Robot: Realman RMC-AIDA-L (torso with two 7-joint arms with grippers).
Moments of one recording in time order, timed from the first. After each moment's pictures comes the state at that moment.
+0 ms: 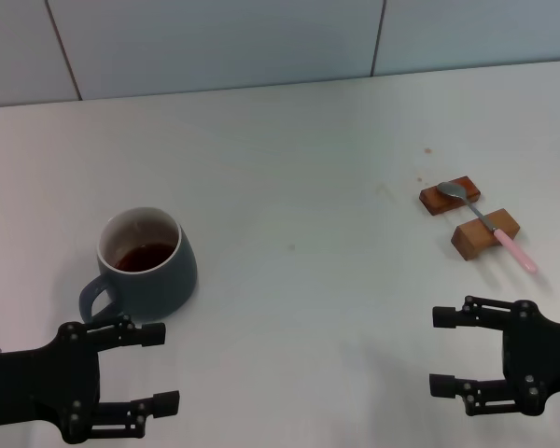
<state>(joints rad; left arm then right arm) -0.40 -1.96 0.92 0.48 1.85 1.77 -1.12 0.35 2.08 -0.39 -0.63 -2.25 -1.88 1.05</state>
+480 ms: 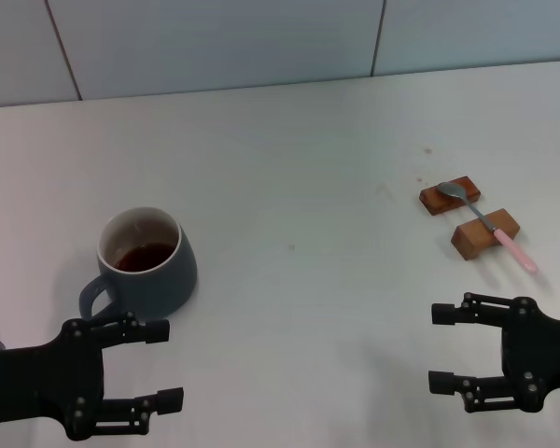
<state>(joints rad) -0.40 -1.97 0.92 0.48 1.84 1.77 -1.12 0.35 2.07 -0.39 -0.63 -2.25 -1.88 1.05</state>
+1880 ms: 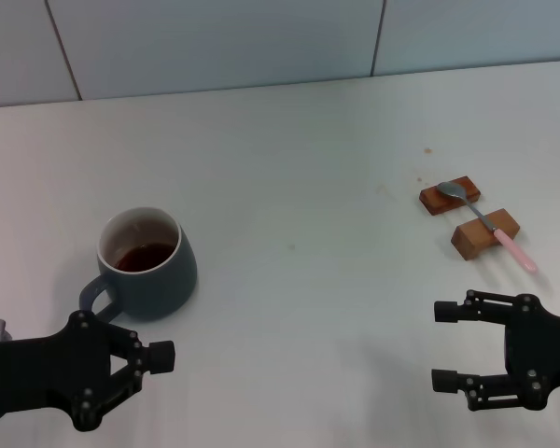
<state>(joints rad) -0.42 -1.98 0.92 0.49 1.85 1.76 -1.13 0.35 2.07 -0.39 -0.64 -2.25 -1.89 1.05</state>
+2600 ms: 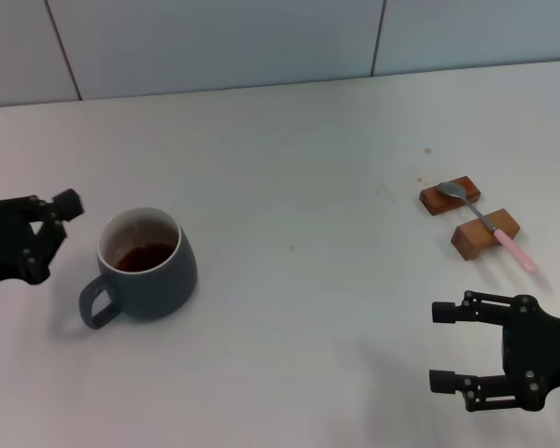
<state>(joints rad) -0.41 -2.06 0.45 0.52 1.84 1.54 -0.93 0.35 2.07 -0.39 -0.64 -2.25 -1.89 1.05</state>
